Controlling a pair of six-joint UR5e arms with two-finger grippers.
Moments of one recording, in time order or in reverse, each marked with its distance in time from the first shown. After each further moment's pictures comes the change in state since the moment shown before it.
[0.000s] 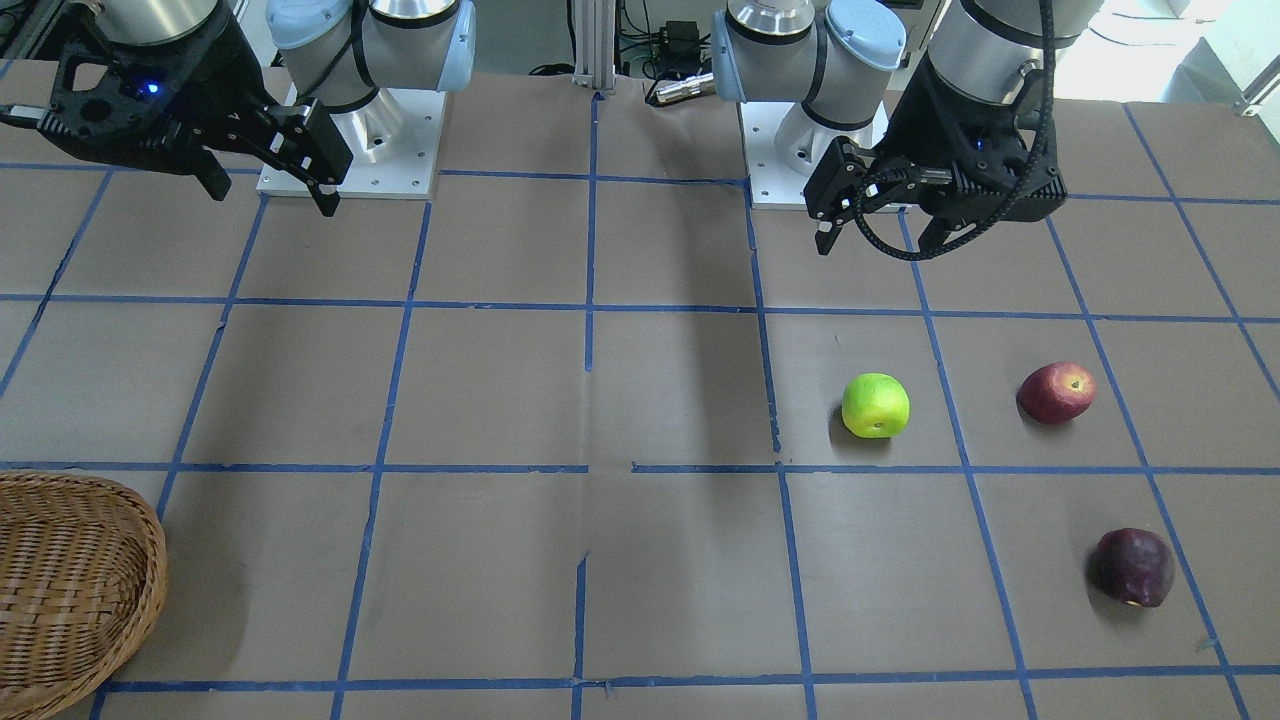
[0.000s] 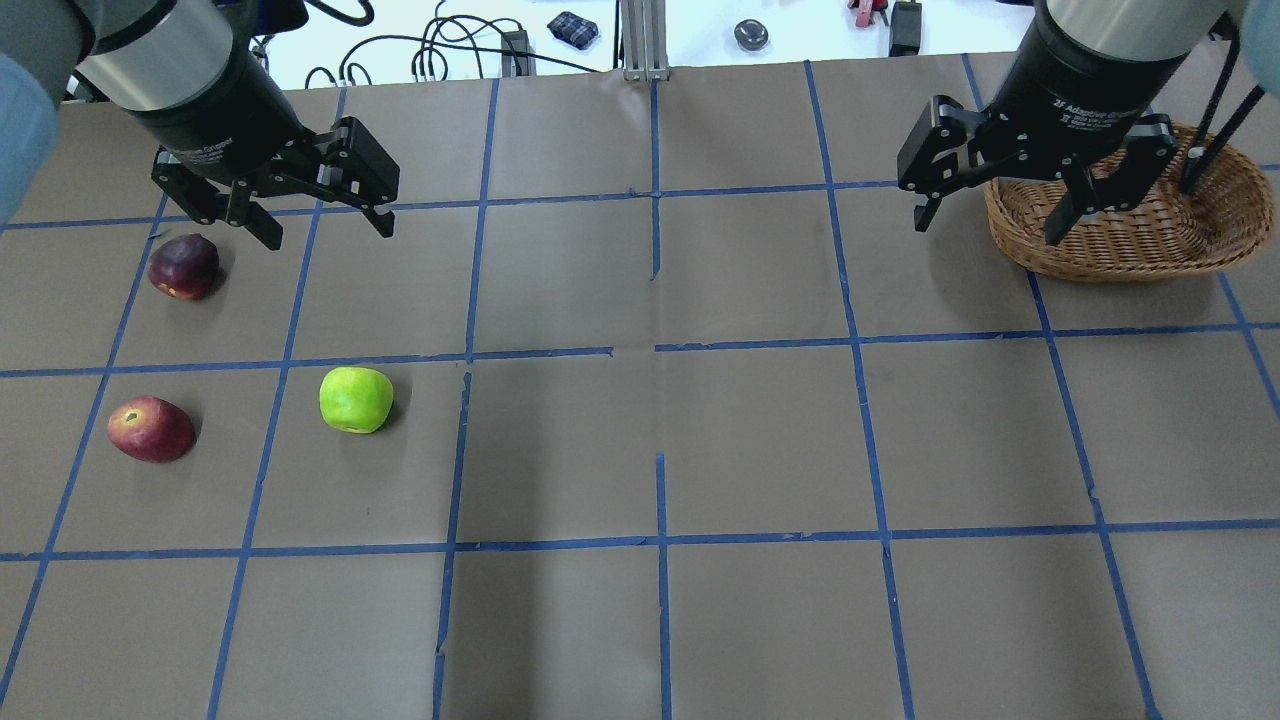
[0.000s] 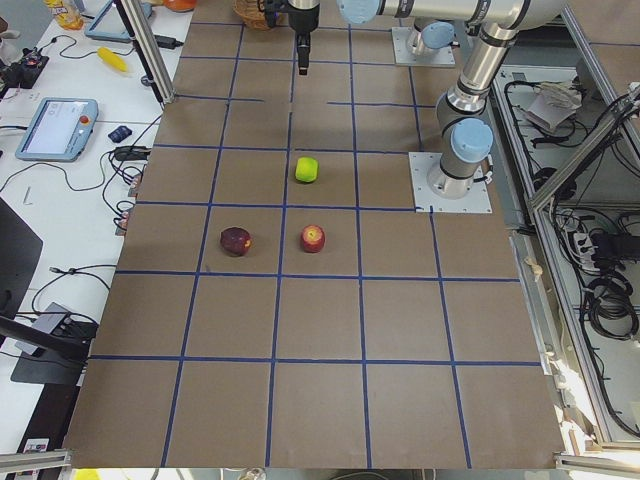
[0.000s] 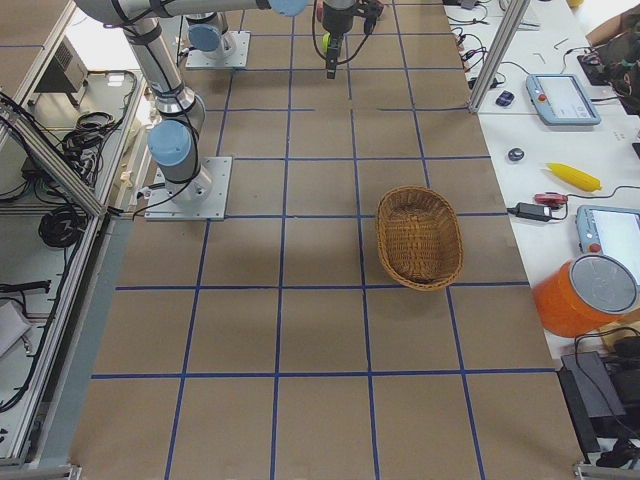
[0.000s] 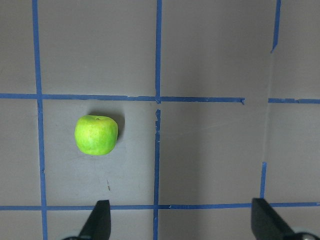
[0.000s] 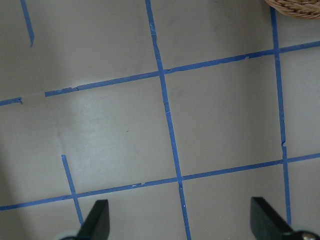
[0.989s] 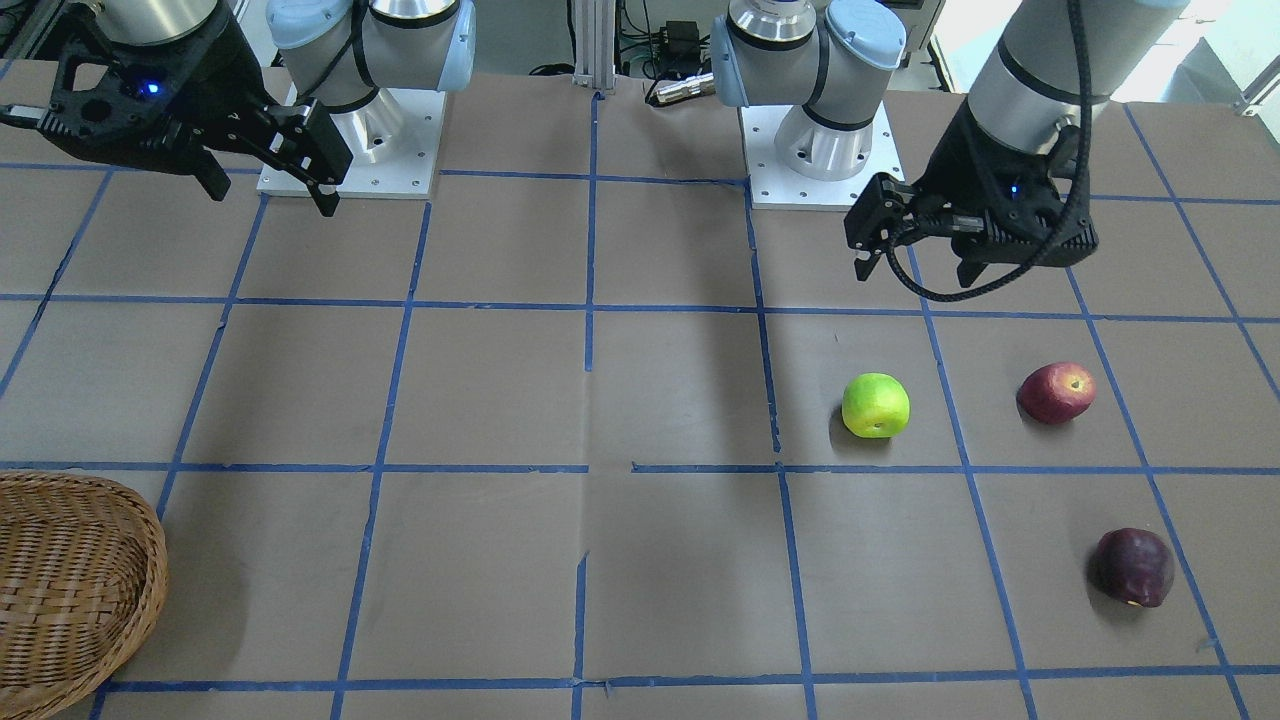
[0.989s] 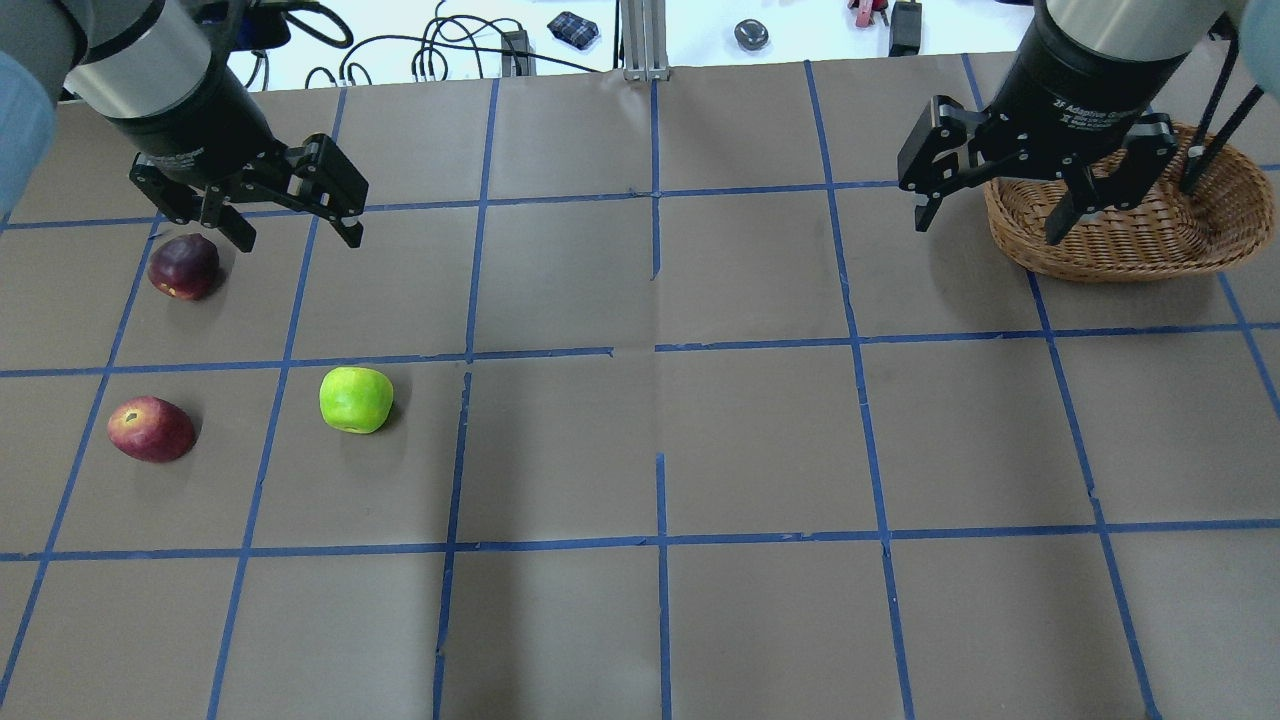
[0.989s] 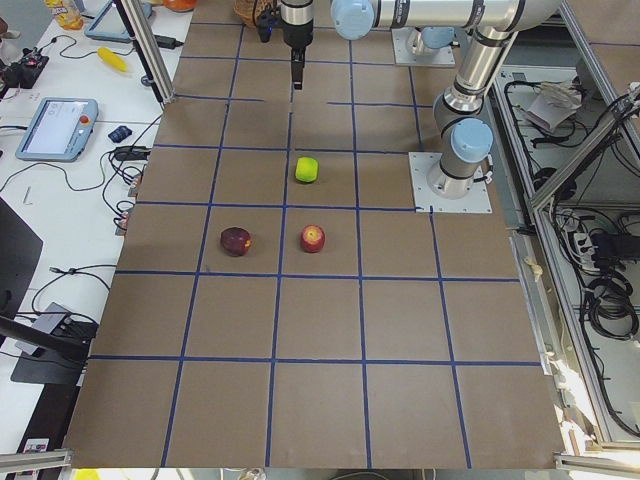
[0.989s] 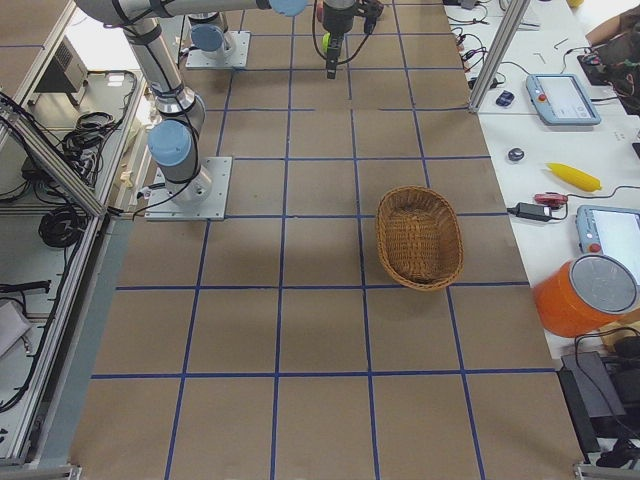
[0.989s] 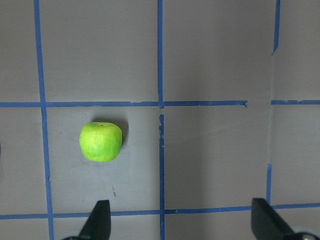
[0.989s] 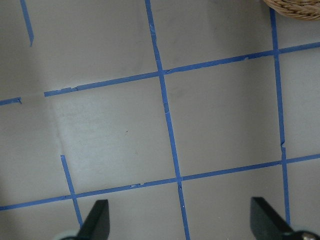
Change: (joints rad) left arm 0.083 -0.039 -0.038 0.022 0.056 0.156; right arm 0.000 0.001 0.000 -0.001 -0.002 -0.003
